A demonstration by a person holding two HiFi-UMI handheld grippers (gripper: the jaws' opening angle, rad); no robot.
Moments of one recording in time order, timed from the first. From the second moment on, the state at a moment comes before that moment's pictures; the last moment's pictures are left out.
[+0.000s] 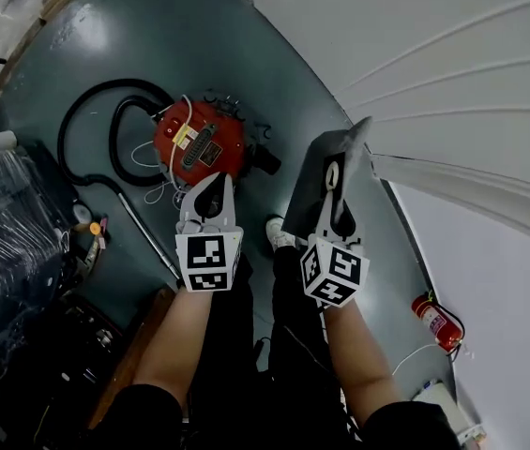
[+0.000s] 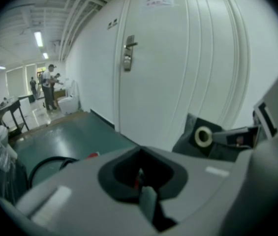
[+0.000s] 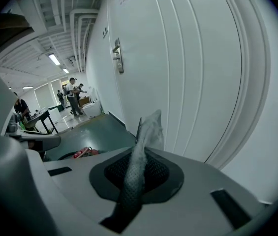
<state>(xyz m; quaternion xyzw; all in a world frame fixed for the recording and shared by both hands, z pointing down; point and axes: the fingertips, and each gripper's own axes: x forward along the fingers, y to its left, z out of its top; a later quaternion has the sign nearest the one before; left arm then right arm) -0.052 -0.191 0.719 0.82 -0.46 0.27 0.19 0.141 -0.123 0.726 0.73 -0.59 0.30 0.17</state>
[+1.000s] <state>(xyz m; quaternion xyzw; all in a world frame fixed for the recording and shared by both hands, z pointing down) -0.137 -0.228 0.882 0.80 -0.39 0.42 0.16 0.075 -0.112 0.944 0.72 -0.53 0.39 0.22</state>
